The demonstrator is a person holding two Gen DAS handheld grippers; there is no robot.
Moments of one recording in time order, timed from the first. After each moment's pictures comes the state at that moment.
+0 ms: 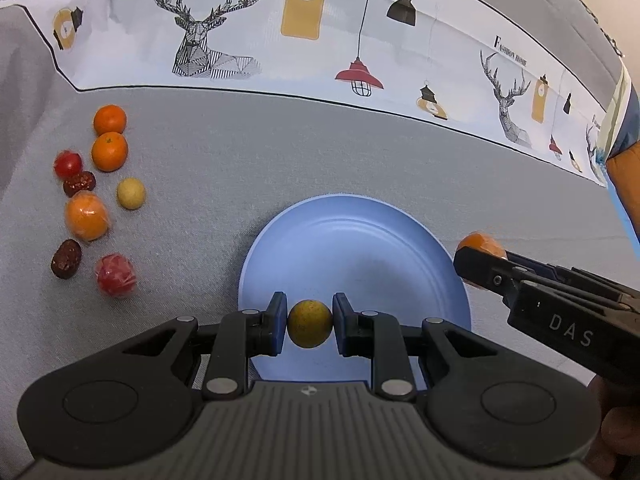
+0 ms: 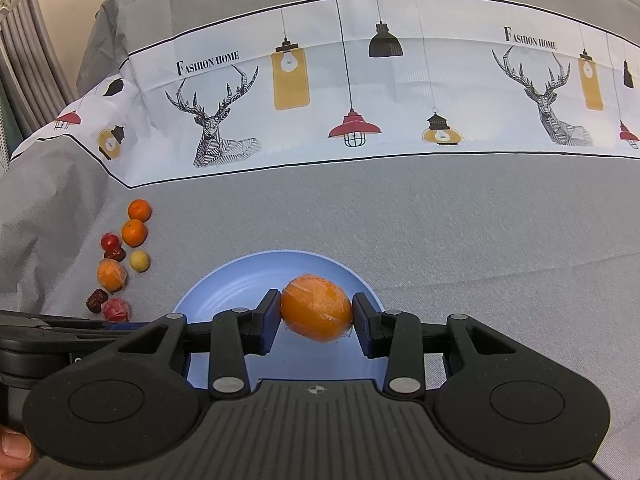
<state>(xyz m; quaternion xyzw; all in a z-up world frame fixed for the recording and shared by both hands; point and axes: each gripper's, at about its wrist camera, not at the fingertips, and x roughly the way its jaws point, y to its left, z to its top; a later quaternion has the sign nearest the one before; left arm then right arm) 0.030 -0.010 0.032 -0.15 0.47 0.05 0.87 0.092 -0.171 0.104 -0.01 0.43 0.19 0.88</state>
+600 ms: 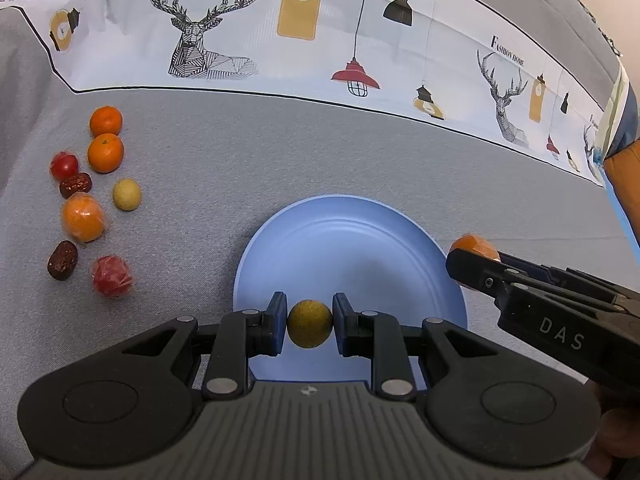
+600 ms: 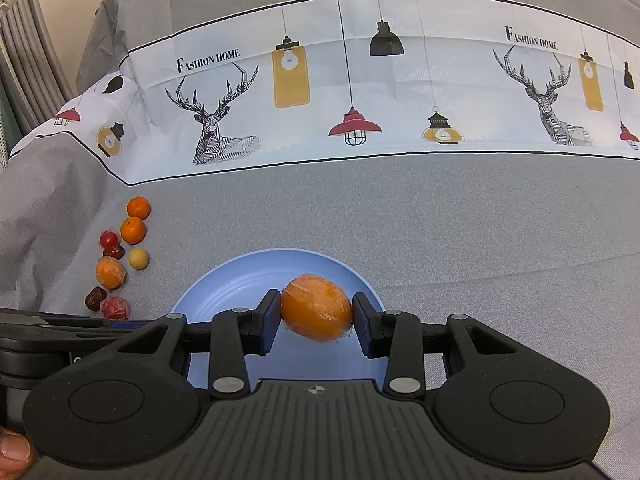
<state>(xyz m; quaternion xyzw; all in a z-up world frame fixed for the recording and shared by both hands) 0.031 -0.013 0.033 -0.15 0.47 0.04 0.87 0.092 -0.169 0.103 -0.01 0.43 0.19 0.88</state>
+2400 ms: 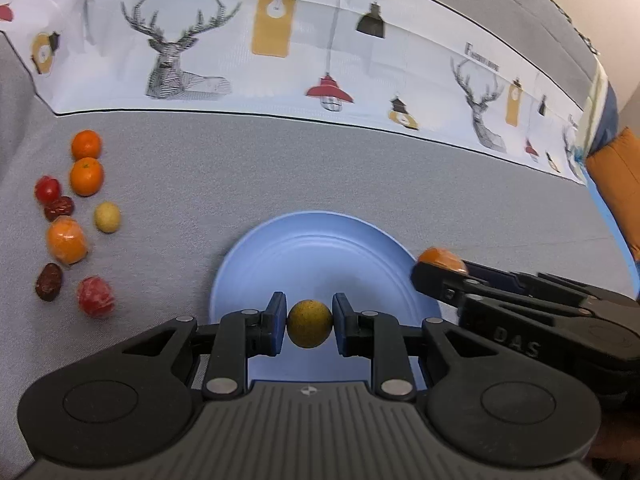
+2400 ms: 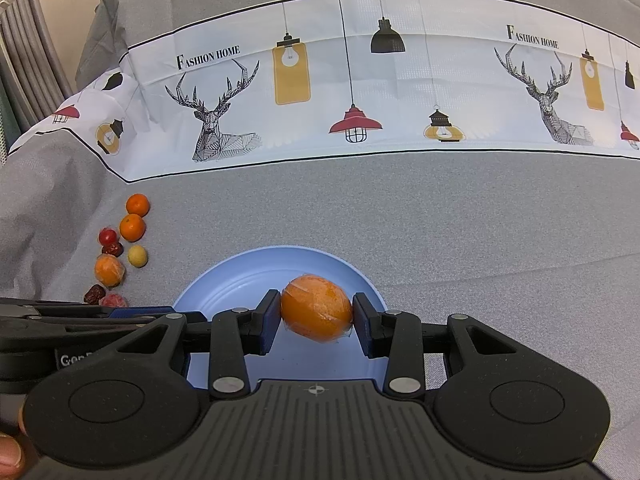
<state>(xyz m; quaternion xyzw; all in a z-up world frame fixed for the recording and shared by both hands) 0.032 -0.023 0.042 -0.14 0.45 0.01 0.88 0.091 -0.167 0.100 -0.01 0.44 0.19 0.88</state>
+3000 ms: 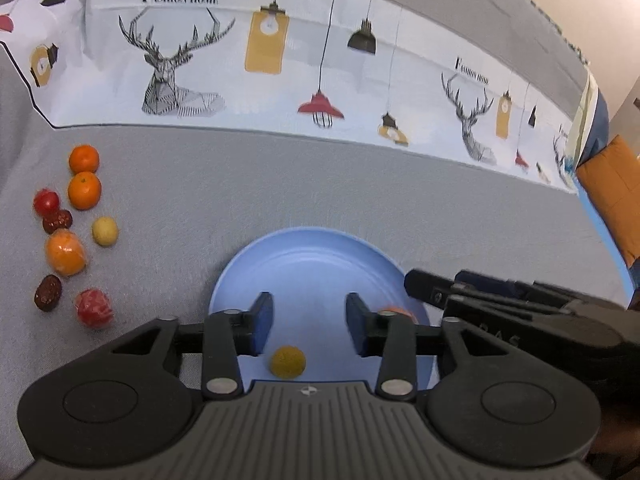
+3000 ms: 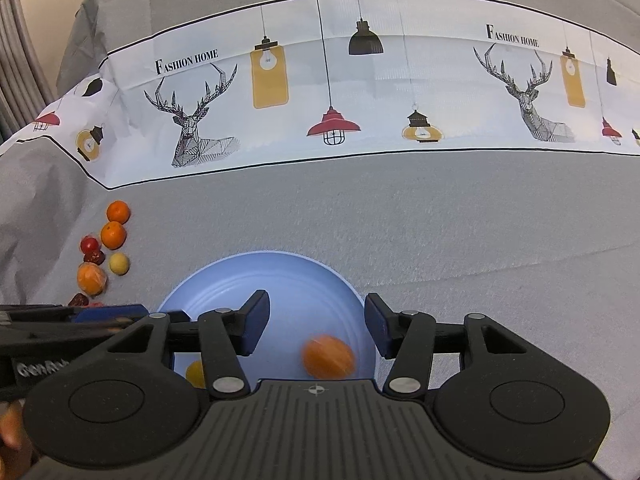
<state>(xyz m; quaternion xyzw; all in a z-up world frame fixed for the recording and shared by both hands) 0.025 -0.020 0.053 -0.15 0.42 0.01 0.90 0.094 -0.171 0.101 -0.01 0.43 0.16 0.89</state>
